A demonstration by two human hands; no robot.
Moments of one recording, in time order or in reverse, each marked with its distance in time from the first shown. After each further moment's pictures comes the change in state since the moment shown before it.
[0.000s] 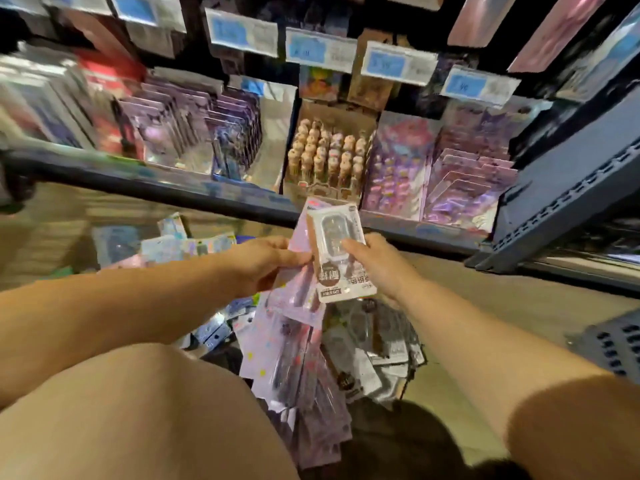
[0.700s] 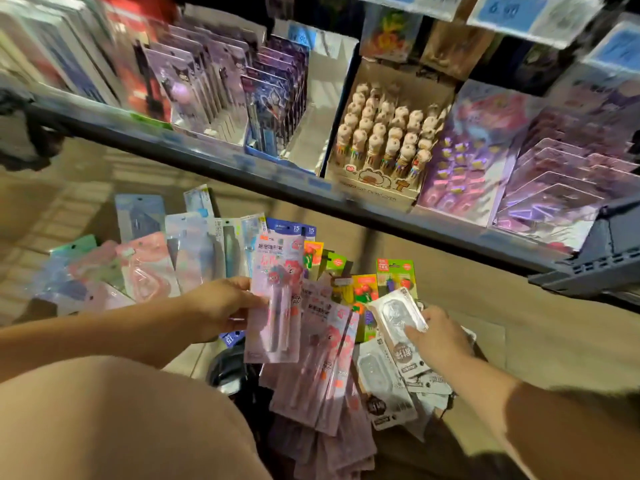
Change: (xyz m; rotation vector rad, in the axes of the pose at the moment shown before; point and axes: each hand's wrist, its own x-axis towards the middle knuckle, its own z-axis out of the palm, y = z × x) left_hand 0.019 -0.092 -0.107 -0.028 0.246 -0.304; right_hand 0.049 0.123 0.007 -0.703 0.106 0.357
